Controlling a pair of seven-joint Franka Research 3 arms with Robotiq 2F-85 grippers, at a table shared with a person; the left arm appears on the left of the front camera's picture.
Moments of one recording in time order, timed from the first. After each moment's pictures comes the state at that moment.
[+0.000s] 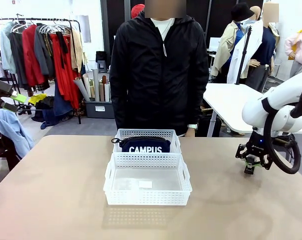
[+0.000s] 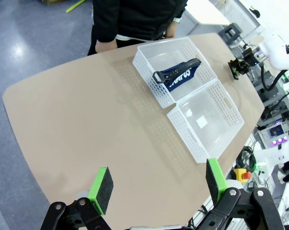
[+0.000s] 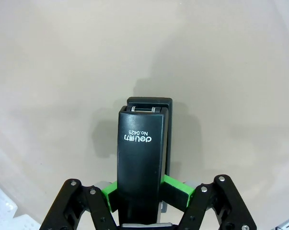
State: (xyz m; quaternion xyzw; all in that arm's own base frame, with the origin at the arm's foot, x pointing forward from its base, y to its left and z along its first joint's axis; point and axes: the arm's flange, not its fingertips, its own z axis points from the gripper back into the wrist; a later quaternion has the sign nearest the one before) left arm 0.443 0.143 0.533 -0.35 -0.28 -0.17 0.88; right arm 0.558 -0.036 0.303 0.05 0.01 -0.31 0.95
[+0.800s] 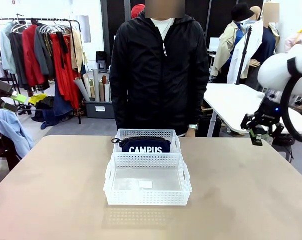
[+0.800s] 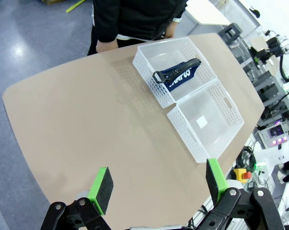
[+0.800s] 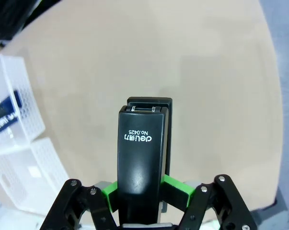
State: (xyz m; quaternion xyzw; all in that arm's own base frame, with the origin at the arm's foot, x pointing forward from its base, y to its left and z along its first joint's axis) left arm 0.443 0.143 0.532 -0.35 -0.28 -0.17 0.88; right arm 0.520 -0.025 0.462 0.09 -0.05 -0.15 0.98
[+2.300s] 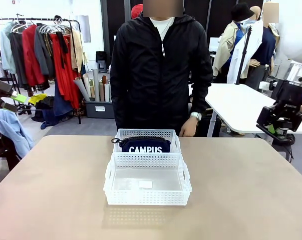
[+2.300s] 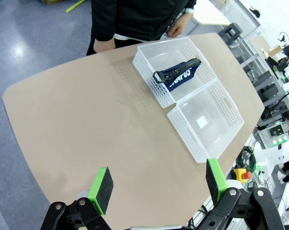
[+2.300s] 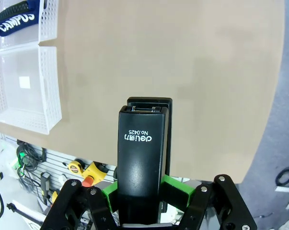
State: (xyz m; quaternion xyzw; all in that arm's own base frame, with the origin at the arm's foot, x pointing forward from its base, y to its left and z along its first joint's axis) left arm 0.443 0.143 0.532 -0.35 -0.28 -0.17 0.88; right arm 0.458 -0.024 0.517 0.10 0.01 0.03 0.99
